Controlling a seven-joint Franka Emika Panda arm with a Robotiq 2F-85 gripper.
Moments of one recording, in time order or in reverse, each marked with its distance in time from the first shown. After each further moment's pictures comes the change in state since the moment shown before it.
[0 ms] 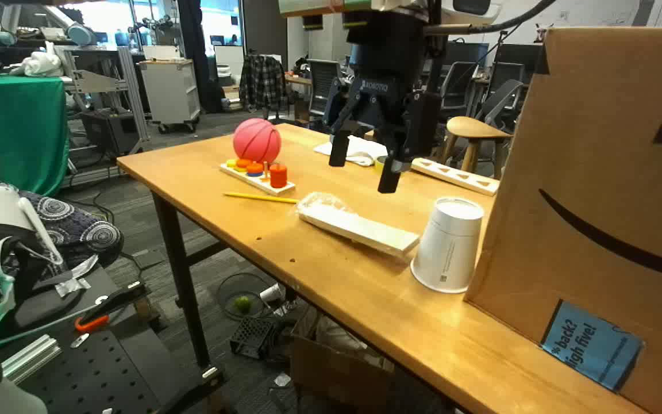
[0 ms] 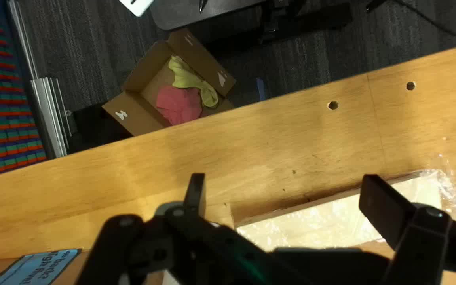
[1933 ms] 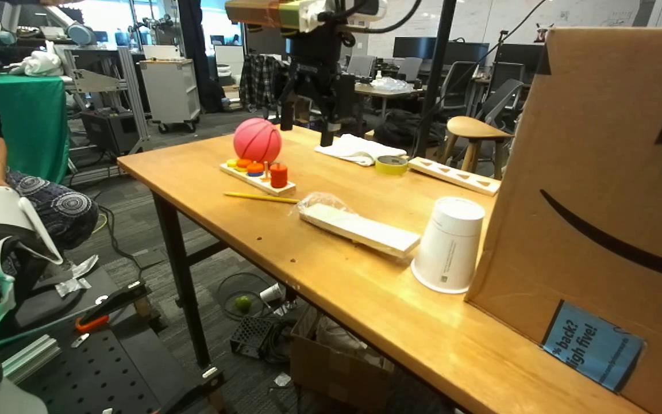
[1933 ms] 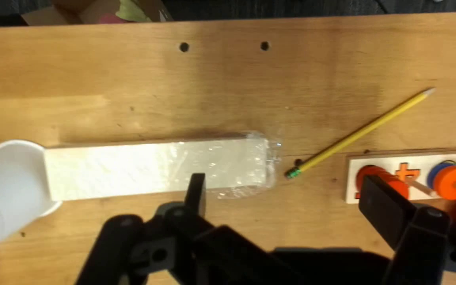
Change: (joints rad) arm 0.154 -0.041 0.158 -0.053 0.134 0.142 0.007
